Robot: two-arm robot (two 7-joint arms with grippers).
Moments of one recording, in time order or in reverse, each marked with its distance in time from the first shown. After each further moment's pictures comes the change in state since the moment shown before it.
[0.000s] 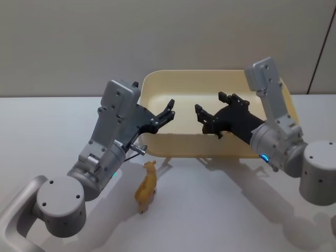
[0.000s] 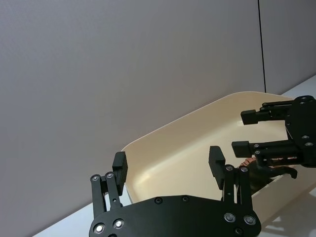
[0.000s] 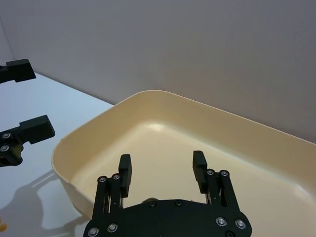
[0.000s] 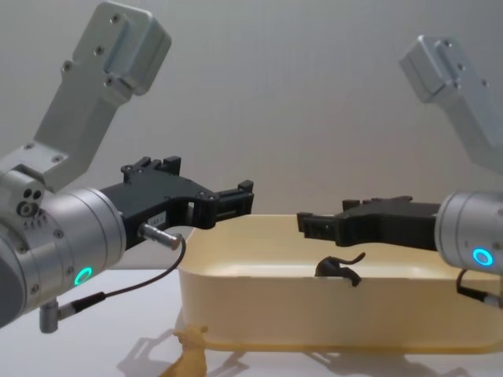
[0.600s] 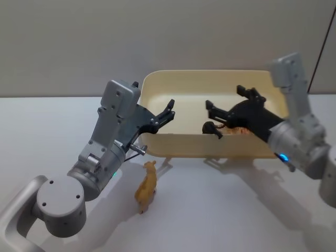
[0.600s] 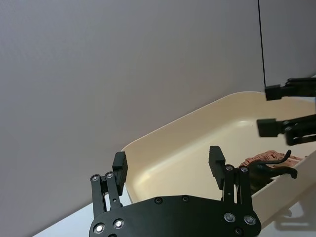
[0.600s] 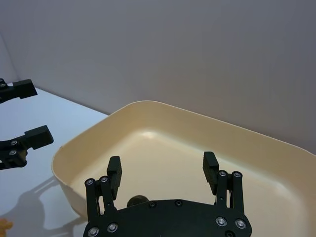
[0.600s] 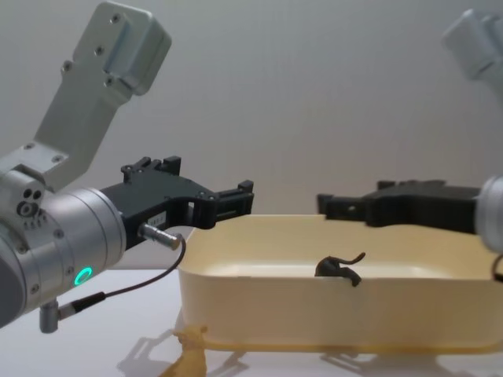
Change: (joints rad) left arm 0.000 0.000 0.000 0.000 0.000 0.000 0.000; right arm -0.046 0.052 0.037 -0.082 0.073 -0.009 -0.002
